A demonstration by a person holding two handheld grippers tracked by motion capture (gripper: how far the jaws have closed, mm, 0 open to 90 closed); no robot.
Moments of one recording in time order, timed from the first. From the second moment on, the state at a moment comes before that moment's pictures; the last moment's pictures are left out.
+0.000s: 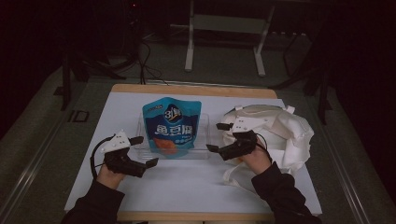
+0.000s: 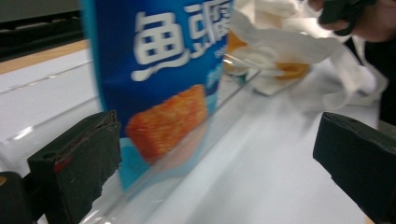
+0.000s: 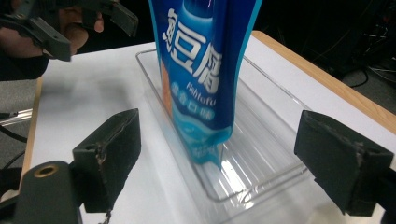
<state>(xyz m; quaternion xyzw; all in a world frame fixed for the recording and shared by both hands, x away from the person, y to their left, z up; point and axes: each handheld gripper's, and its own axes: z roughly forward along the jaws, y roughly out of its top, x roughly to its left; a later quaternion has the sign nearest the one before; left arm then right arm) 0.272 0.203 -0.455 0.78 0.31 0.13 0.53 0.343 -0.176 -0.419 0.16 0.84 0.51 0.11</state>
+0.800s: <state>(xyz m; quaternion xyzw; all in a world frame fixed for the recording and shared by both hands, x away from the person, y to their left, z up) 0.252 0.152 -0.458 0.81 0.24 0.08 0.53 0.307 -0.225 -0.440 0.17 0.83 0.52 0.12</state>
